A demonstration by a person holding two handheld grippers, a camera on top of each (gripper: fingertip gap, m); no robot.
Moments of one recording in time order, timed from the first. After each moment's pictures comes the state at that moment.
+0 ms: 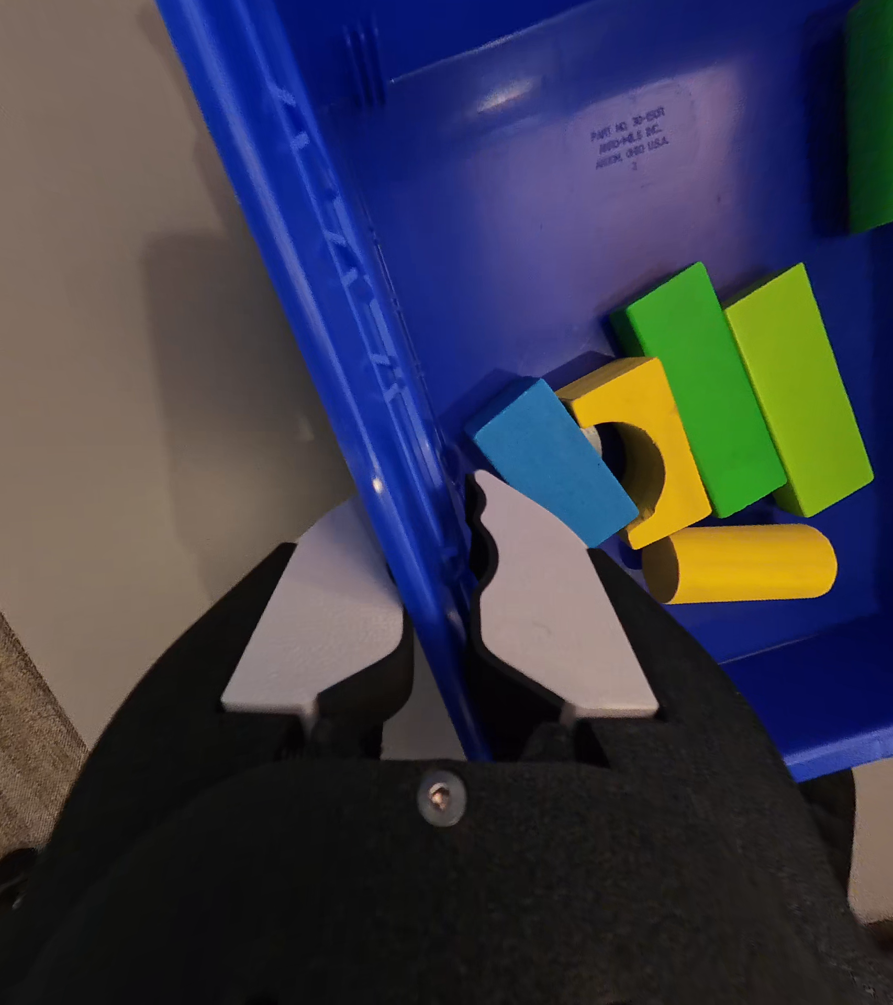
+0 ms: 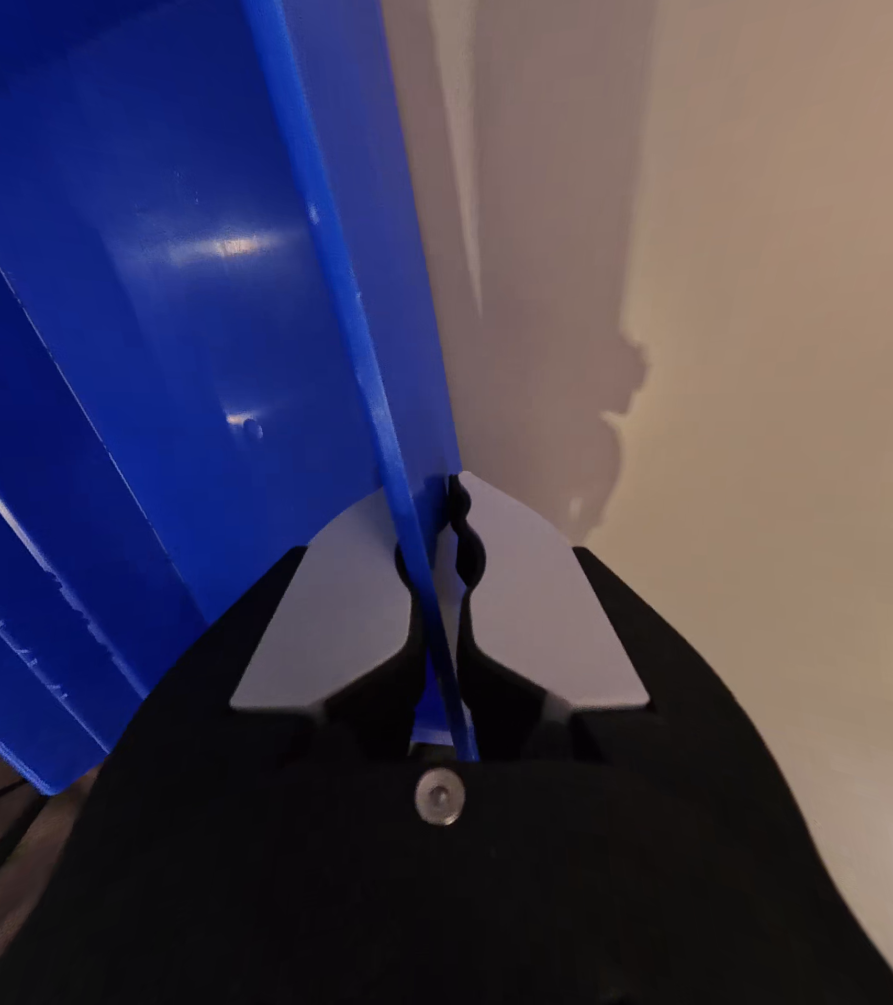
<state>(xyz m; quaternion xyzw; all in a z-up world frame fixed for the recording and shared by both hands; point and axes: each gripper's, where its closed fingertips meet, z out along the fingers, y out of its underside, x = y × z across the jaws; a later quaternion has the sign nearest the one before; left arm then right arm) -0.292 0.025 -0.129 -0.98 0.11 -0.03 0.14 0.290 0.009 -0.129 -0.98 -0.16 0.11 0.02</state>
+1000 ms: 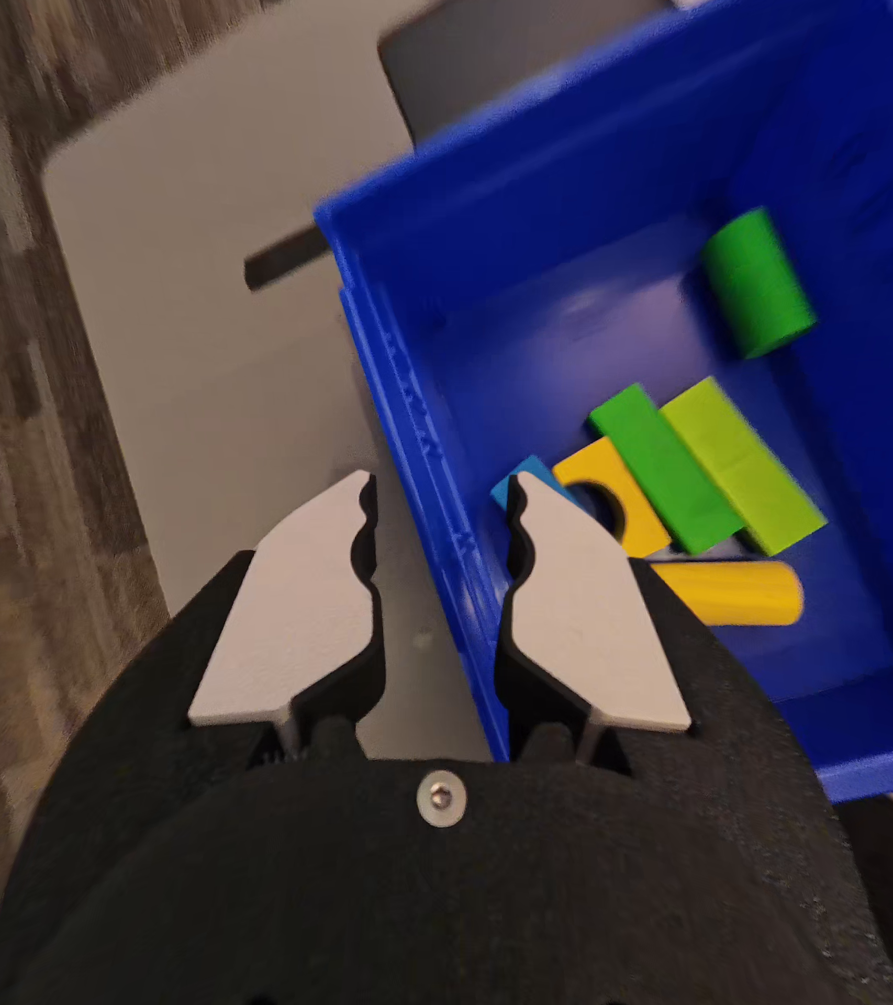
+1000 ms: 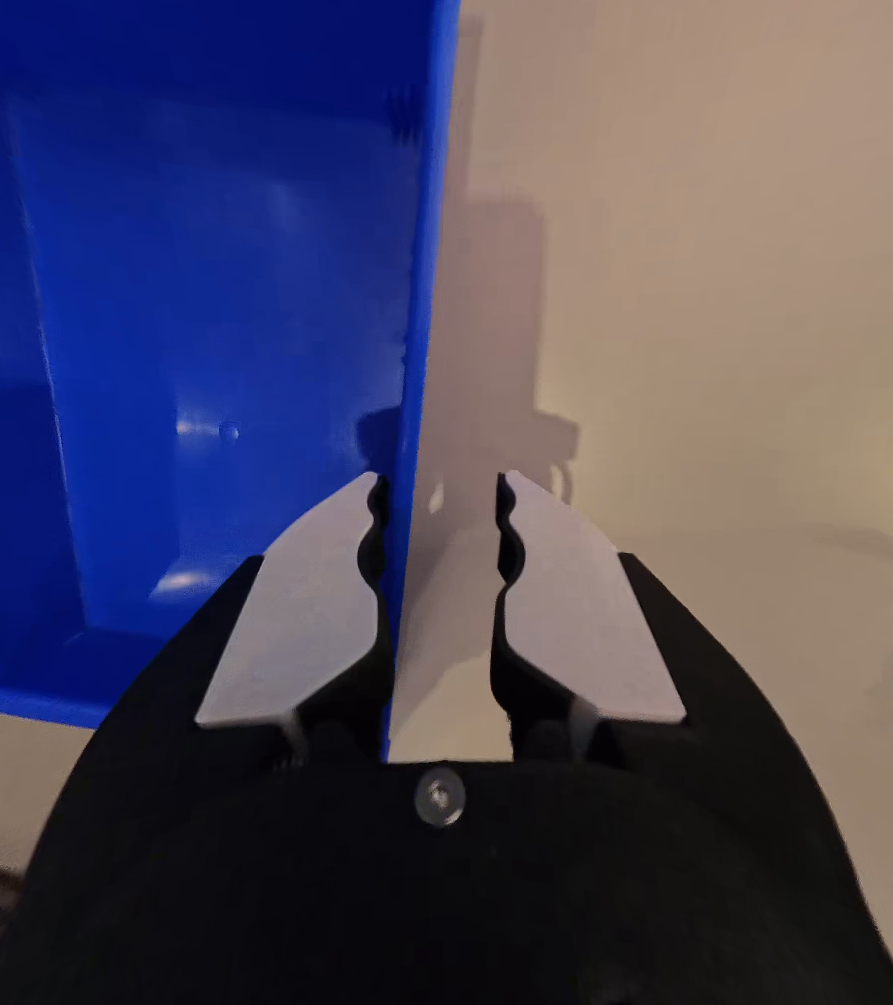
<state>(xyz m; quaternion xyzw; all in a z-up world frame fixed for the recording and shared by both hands) -0.262 0.054 -0.046 -0.92 0.20 0.04 0.32 0.490 0.023 -0.100 -0.99 -0.04 0.05 0.16</state>
